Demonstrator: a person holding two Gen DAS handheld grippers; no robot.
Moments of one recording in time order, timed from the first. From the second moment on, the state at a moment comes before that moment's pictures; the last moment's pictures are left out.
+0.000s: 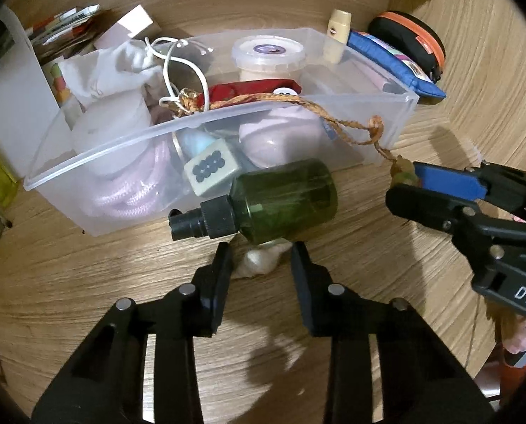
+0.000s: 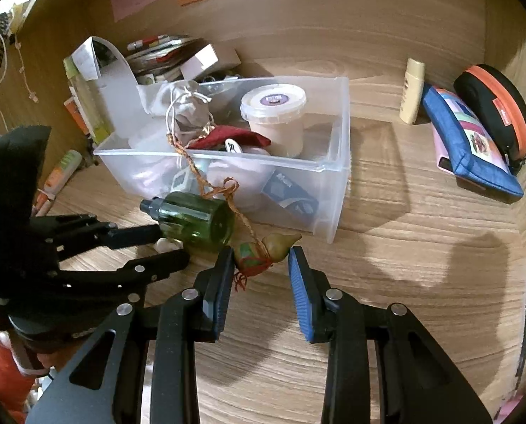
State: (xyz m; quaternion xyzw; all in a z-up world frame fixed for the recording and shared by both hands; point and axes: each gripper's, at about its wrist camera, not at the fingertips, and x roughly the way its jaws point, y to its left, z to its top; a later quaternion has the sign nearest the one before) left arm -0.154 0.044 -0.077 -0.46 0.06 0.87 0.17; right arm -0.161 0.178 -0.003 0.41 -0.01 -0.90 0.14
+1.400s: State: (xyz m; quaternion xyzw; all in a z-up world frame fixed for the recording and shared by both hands) left arm -0.141 -0.018 0.013 -0.33 0.04 0.94 0.11; right arm -0.179 0.166 0.073 0.32 -0.01 -0.94 0.14
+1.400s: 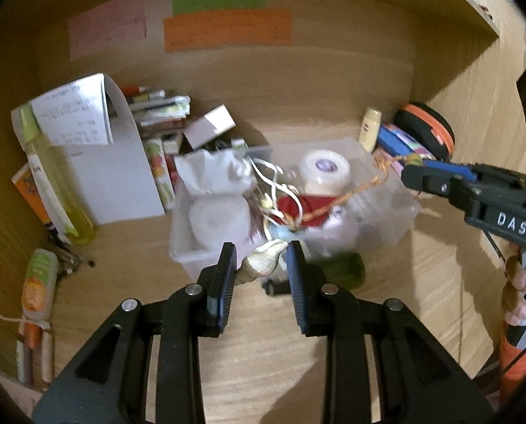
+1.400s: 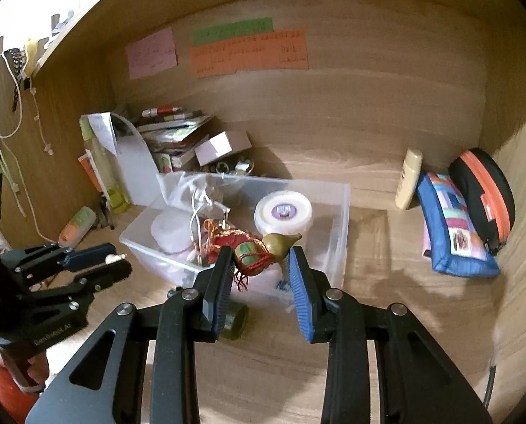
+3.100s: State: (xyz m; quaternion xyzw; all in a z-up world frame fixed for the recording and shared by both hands) left arm -0.207 -0.032 0.020 -0.35 0.02 0.93 0.08; right arm -0.221 0.140 0.058 0.35 0.07 -0.93 0.07
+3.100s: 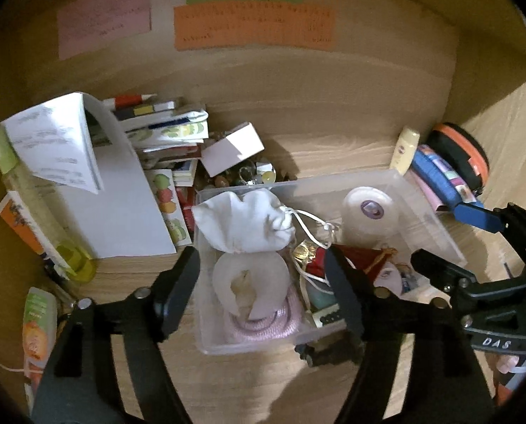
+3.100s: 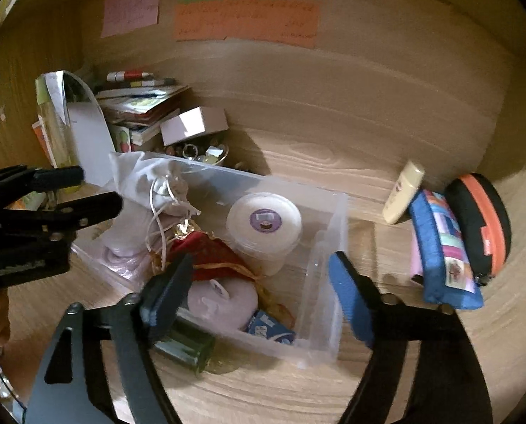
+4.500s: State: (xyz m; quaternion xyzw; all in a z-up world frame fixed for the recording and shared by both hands) left arm -0.160 -0.046 -0.060 -0.42 0.00 0.90 0.07; right arm -0.185 0.117 -0.014 0.43 0.02 -0.90 0.11
